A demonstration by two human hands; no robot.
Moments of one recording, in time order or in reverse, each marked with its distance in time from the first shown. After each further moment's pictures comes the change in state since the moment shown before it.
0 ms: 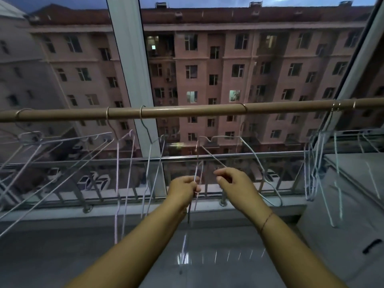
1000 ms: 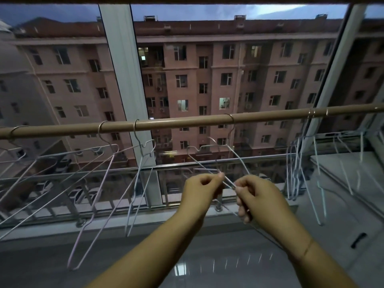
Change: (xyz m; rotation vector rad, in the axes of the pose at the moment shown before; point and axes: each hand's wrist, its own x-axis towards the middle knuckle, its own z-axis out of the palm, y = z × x) left_hand -0.068 0.029 0.015 -0.048 -0.178 0.288; right_hand -0.073 -0.038 -0.050 0.201 0.040 0.112
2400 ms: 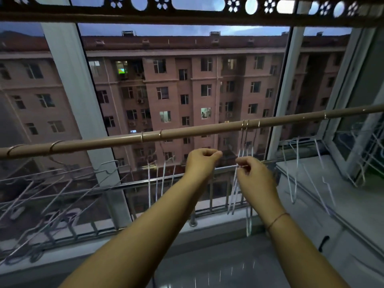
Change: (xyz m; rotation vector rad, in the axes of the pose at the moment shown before) left_hand 0.086 0.060 0.155 0.060 -0.069 0.029; right_hand 0.074 0.056 -0.128 -0.265 0.453 -0.060
